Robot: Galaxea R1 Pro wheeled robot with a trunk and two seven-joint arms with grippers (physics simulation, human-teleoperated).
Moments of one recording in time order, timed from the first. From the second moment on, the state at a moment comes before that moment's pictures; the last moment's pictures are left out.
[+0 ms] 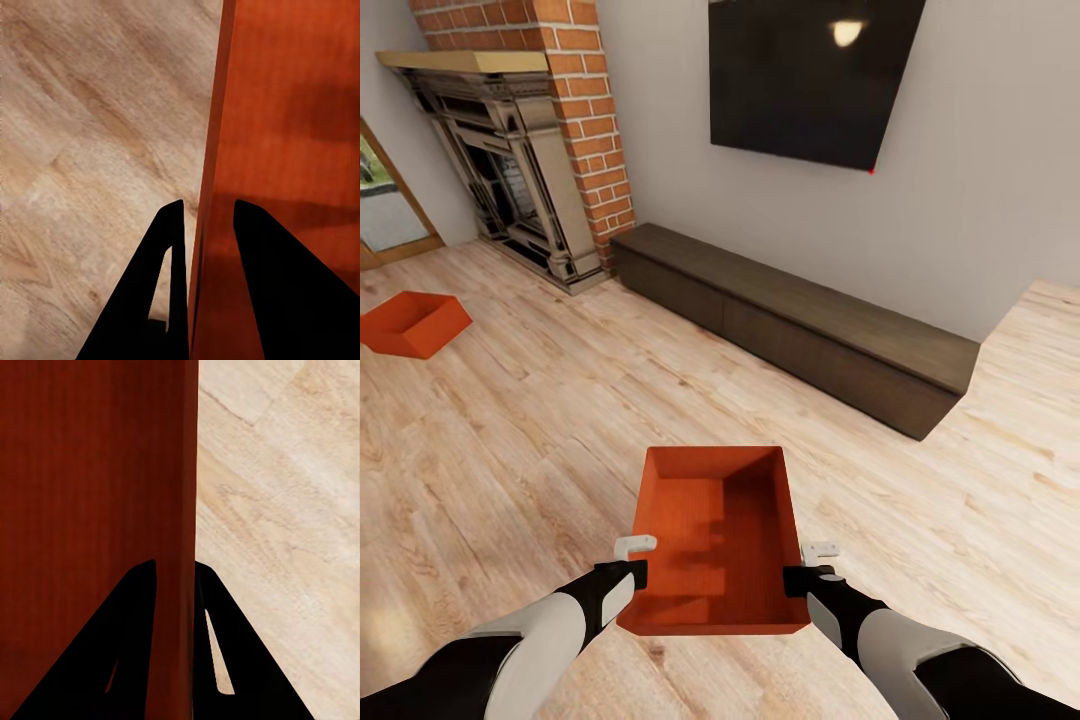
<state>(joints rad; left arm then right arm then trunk) -0.84 -0.11 0.06 -0.03 0.03 0.13 0.24 -0.80 0.10 0.22 -0.04 -0.19 0.02 -0.10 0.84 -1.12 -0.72</state>
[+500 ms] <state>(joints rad) -0.84 -0.11 0.06 -0.03 0.04 0.13 0.24 -0.80 0.10 0.22 -0.04 -0.19 0.02 -0.10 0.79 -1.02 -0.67</state>
